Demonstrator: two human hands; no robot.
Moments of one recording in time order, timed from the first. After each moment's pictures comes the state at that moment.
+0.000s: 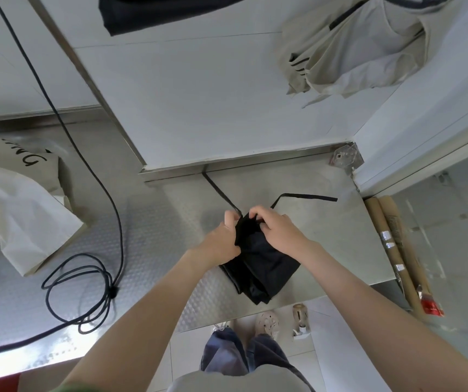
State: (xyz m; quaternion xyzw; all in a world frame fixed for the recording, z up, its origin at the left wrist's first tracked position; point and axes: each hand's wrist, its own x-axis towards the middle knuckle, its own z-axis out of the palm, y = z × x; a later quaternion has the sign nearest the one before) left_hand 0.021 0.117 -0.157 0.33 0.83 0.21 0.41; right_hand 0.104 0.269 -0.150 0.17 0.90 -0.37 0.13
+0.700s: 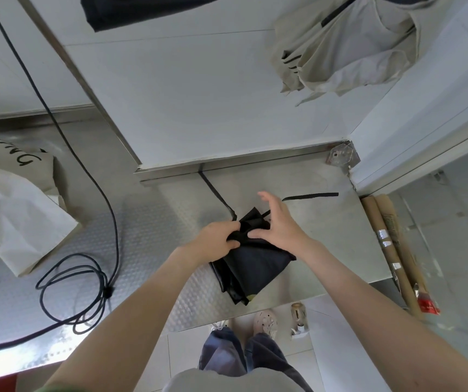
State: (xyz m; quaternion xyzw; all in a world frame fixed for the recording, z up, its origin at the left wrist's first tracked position) left_hand 0.012 0.116 -0.151 0.40 0.81 0.20 0.39; right_hand 0.111 0.282 -0.157 0.22 0.86 -0.46 0.09
